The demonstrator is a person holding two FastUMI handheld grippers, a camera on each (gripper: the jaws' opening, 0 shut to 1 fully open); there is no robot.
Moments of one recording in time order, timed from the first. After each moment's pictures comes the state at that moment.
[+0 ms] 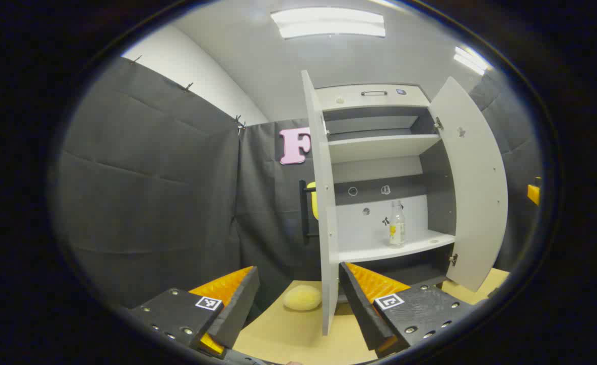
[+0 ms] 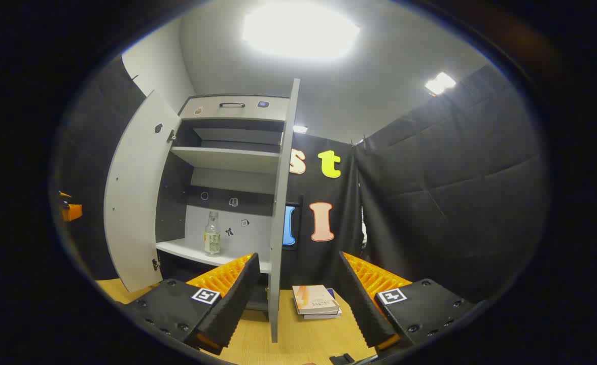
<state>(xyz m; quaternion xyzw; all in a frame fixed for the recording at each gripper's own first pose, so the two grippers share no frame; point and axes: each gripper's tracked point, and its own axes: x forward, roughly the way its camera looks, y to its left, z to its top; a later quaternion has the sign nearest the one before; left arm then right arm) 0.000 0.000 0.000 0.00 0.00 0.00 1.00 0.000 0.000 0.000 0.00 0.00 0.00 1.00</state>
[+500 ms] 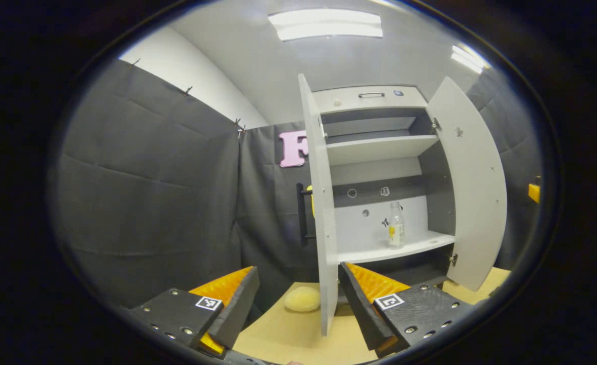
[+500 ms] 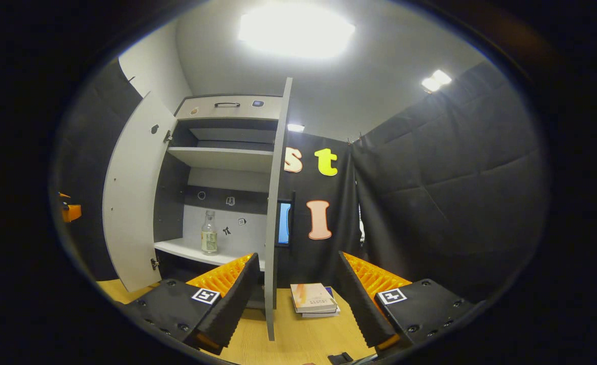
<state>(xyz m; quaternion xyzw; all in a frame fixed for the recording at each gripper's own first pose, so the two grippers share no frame) -0.007 -0.006 0.003 0.01 -0.01 0.00 1.00 -0.002 -0.013 -0.007 0.01 0.00 0.00 1.00</state>
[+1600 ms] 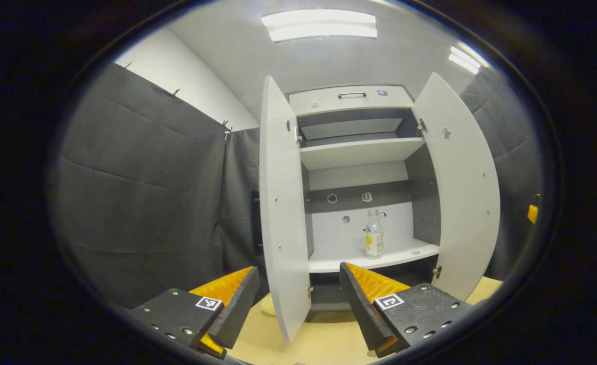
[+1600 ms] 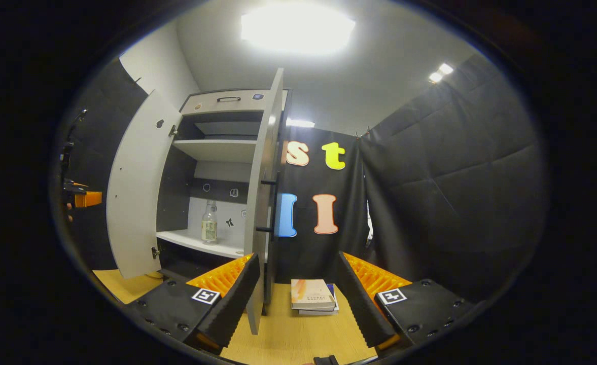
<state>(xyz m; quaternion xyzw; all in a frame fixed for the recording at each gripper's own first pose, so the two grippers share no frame) 0.021 -0.117 0.025 0.00 -0.01 -0.02 1.00 0.010 -0.058 -0.054 0.01 0.02 0.04 1.00</state>
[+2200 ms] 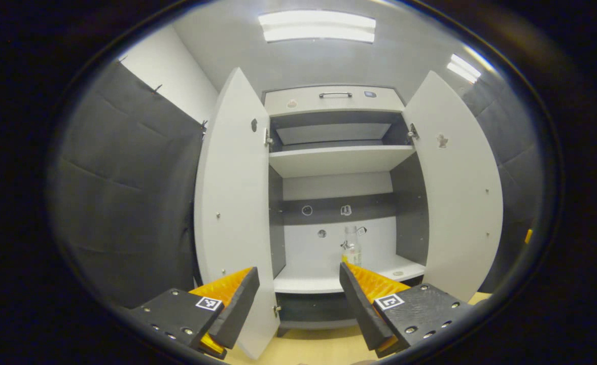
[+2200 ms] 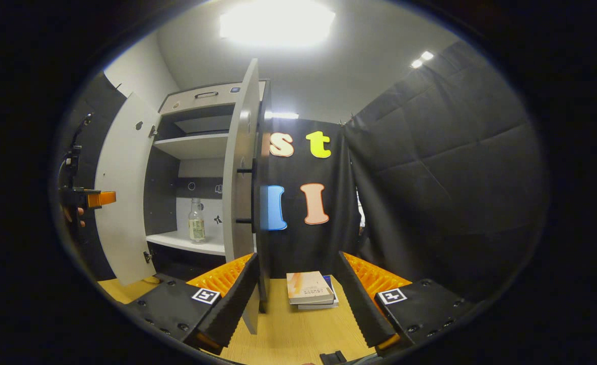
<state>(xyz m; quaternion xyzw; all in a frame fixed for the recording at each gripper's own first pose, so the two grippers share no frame) 0.114 -0.188 0.043 -0.03 -0.03 -0.08 1.00 0.027 -0.075 -0.072 0.05 0.04 0.00 1.00</state>
